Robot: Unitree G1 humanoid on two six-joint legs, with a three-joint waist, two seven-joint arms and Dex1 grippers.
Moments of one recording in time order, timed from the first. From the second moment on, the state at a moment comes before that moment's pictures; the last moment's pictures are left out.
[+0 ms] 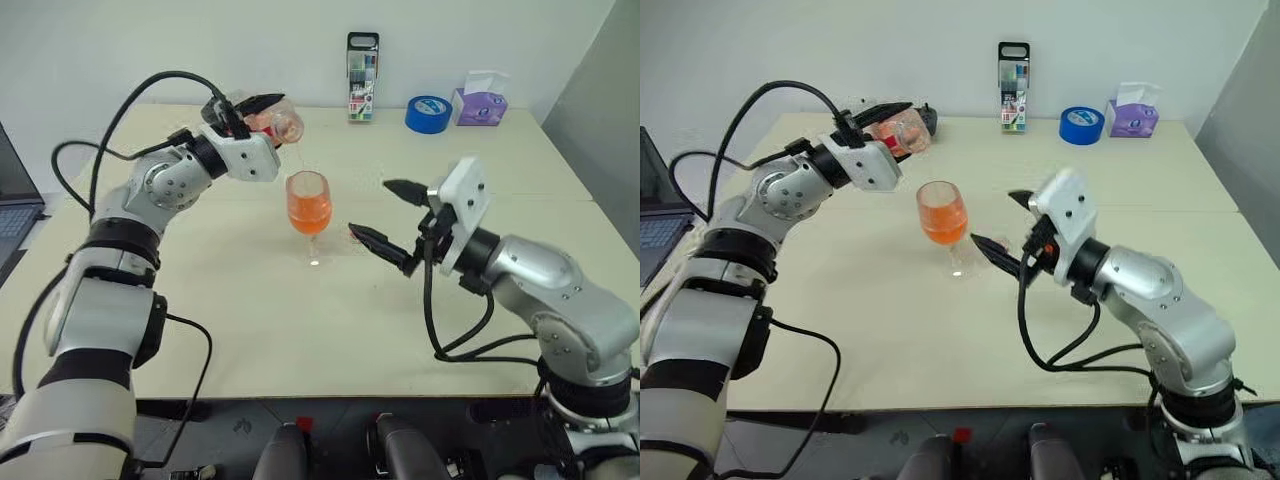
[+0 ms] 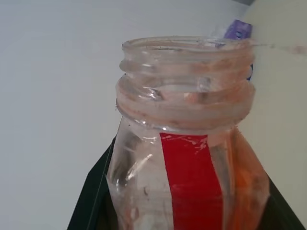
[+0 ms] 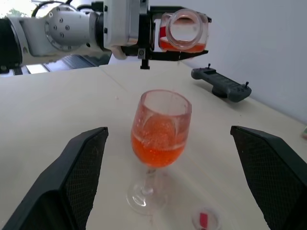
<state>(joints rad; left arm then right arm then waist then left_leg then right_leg) -1.17 0.64 -0.19 1.11 0.29 -0.91 -0.32 -0.65 -0.46 0.03 -0.68 0.58 0.98 0.40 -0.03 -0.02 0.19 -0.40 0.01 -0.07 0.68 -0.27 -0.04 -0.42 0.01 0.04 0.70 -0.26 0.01</state>
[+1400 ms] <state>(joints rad) -0.82 0.56 0.32 0.98 -0.27 -0.17 -0.47 -1.09 -0.35 0.17 -0.16 0.48 1.00 0.53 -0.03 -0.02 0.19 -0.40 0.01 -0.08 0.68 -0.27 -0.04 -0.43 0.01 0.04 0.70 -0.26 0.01</state>
